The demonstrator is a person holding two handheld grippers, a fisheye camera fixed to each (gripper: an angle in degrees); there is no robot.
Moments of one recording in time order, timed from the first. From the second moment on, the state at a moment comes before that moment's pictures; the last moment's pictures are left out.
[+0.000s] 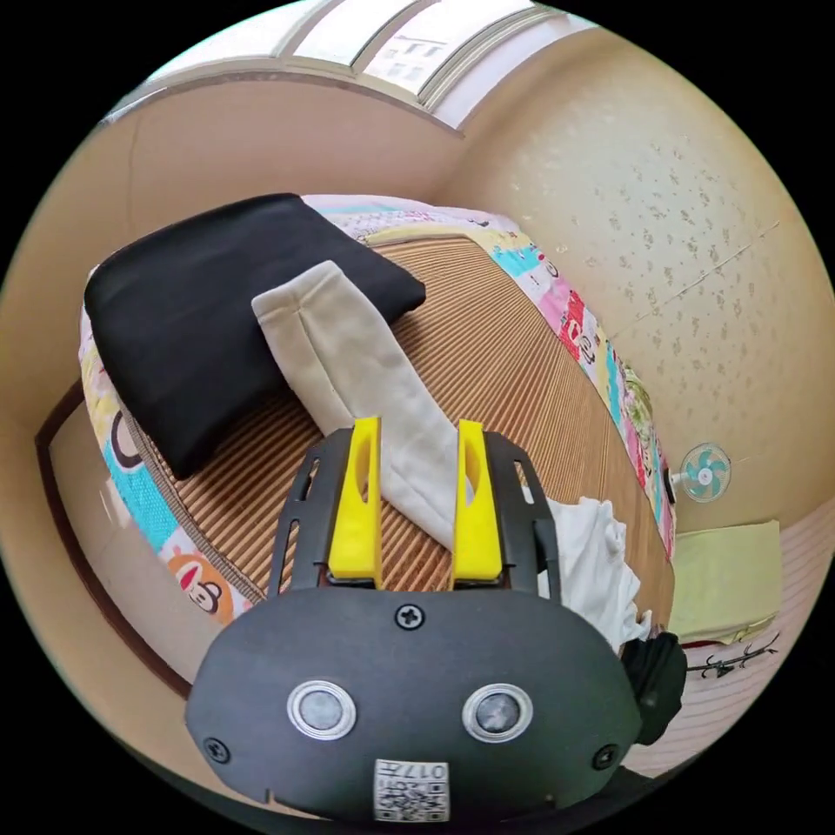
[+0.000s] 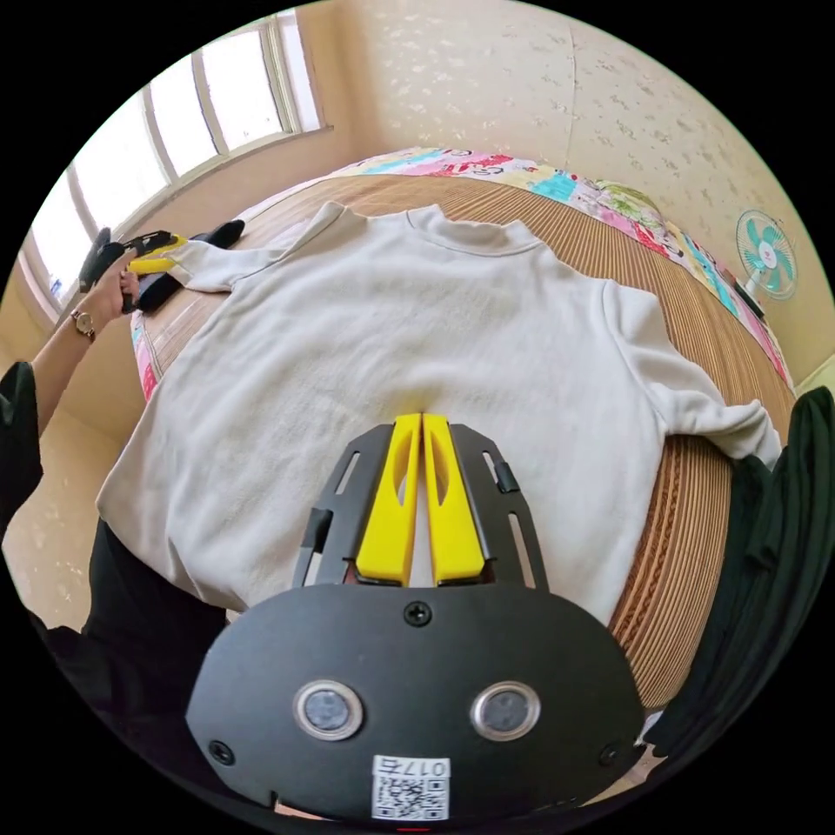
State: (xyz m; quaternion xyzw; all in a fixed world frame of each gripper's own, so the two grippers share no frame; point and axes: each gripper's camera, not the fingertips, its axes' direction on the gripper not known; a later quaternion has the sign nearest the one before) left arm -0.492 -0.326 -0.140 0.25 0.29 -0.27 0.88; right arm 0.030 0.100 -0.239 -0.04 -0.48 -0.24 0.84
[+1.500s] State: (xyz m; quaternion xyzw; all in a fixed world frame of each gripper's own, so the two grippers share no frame) left arm -0.142 -0.105 -0.087 0.36 0.40 0.08 0.84; right arm 0.108 0.107 -0.210 -0.11 -0.56 -0.21 0.79
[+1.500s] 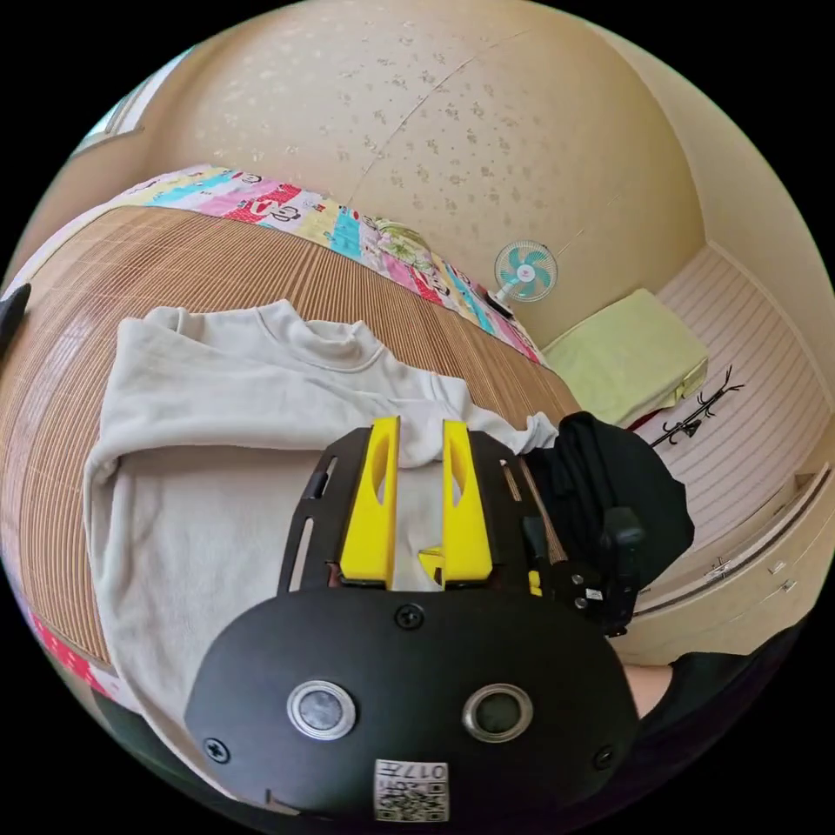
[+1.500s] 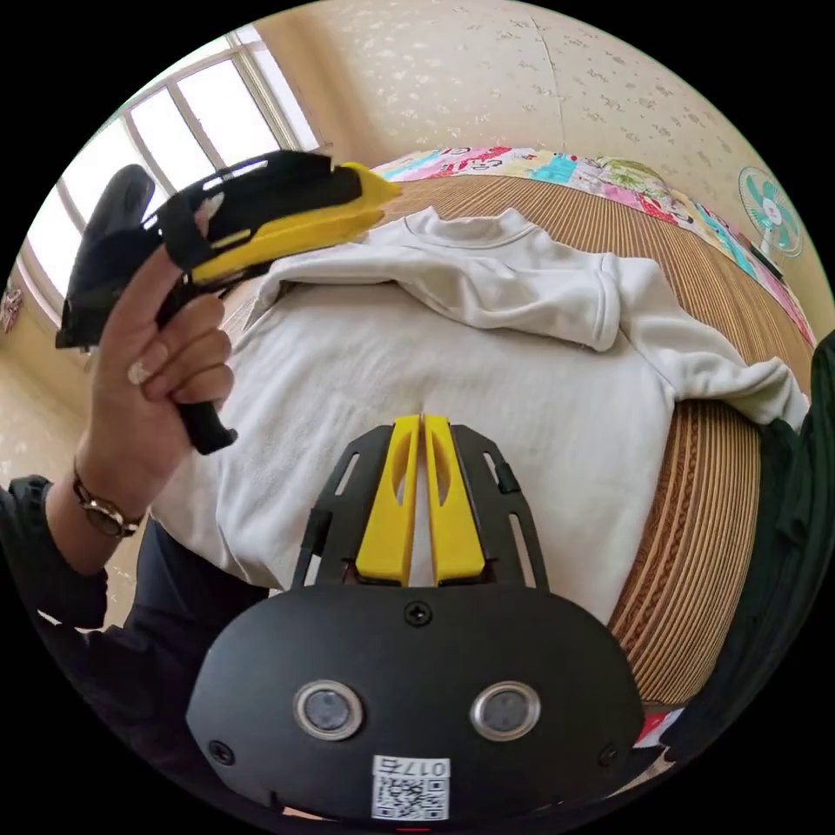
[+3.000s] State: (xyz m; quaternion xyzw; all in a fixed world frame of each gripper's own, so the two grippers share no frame) left arm -0.274 -0.191 0.130 0.30 0.41 0.04 0.86; right arm -0.097 -0.026 -0.268 0.00 -0.37 -0.30 0.88
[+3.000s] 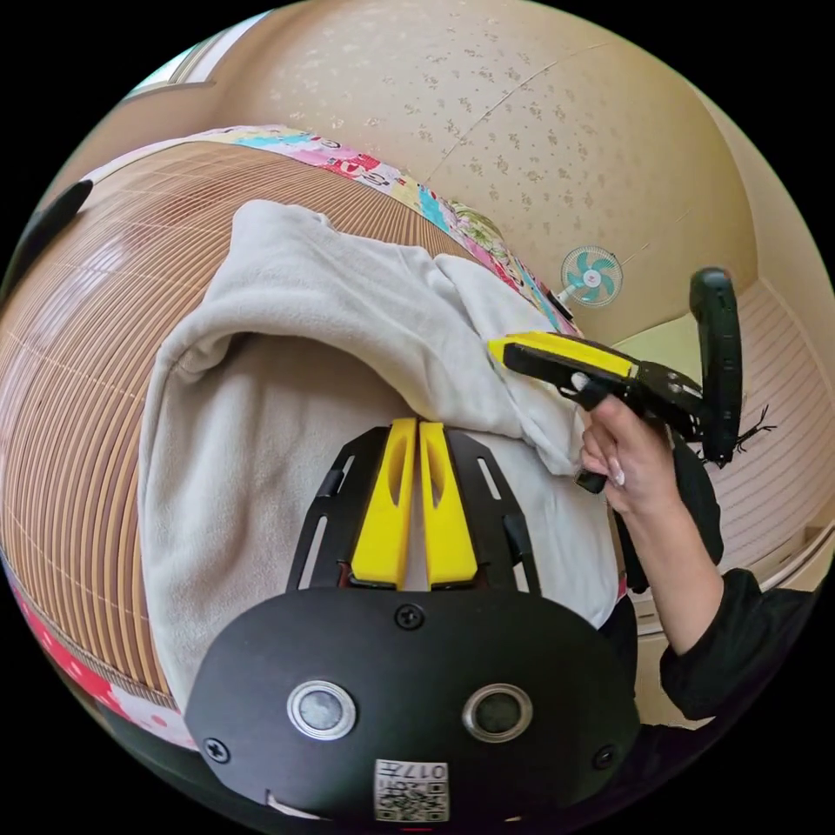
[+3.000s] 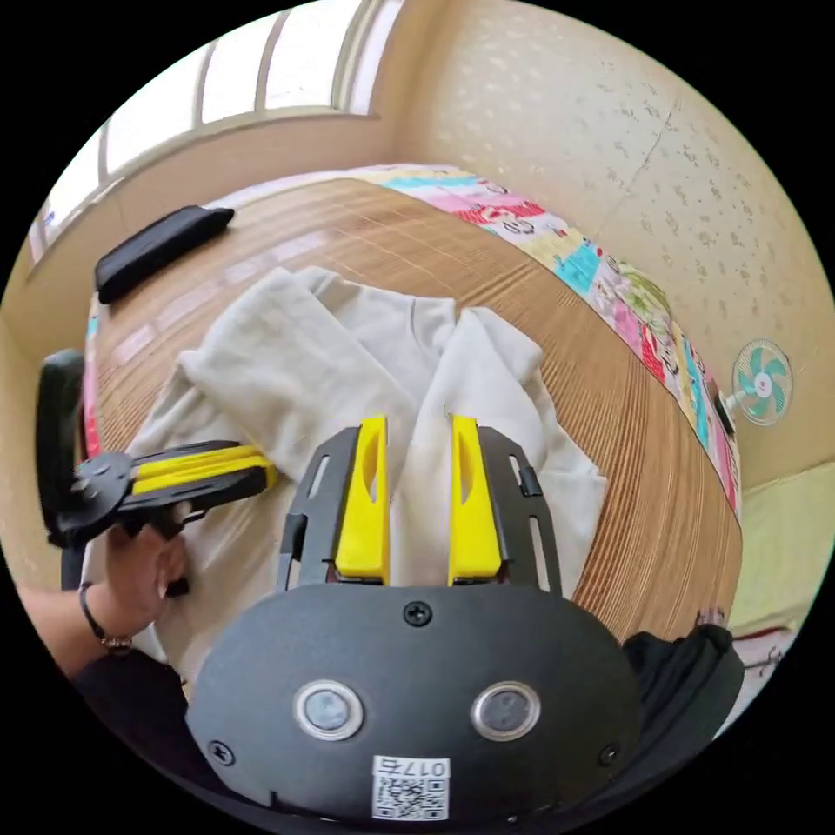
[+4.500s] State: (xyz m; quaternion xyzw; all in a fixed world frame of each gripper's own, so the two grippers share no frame) left arm -0.274 -0.118 0.075 0.31 0.28 -0.01 0.91; right arm 0.067 0.165 -0.257 -0.02 -0.37 -0.24 0.90
